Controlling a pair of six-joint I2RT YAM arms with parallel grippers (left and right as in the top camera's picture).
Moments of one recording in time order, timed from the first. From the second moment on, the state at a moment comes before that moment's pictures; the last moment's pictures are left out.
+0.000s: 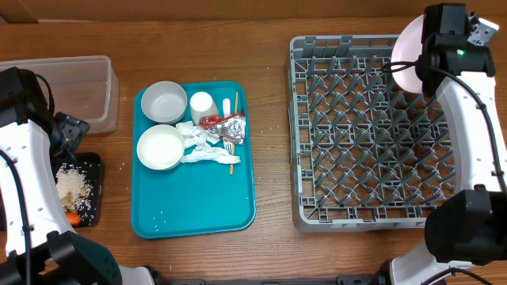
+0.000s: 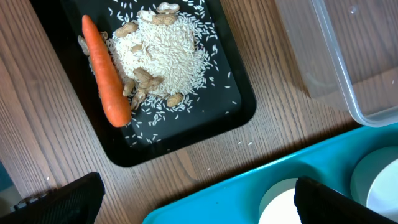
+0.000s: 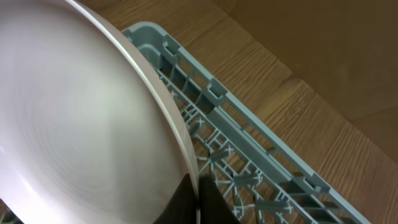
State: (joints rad) left arm 0.46 1.60 1.51 -1.27 -0.21 -0.75; right arm -0.07 1.80 1.71 -0.92 0.70 0.47
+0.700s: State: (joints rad) left arm 0.46 1.60 1.51 -1.27 -0.21 -0.75; right arm -0.07 1.81 1.59 -0.82 0.66 0.38
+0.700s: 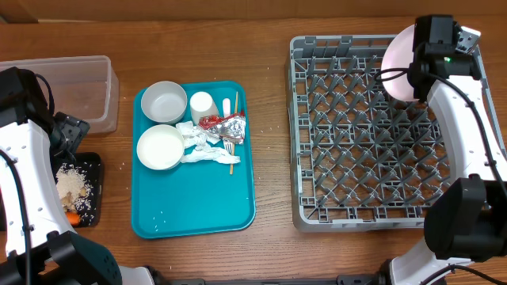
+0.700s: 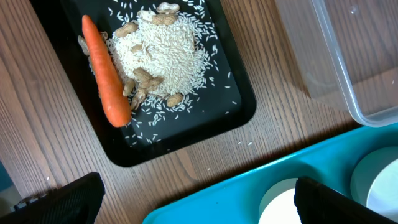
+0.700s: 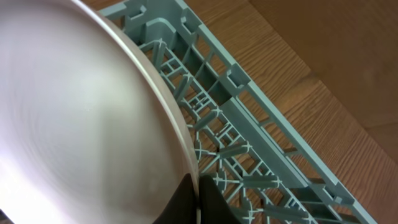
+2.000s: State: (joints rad) left arm 0.46 1.60 1.51 -1.27 -0.21 -0.75; right arm 0.13 1.74 1.98 -1.09 -0.34 0.35
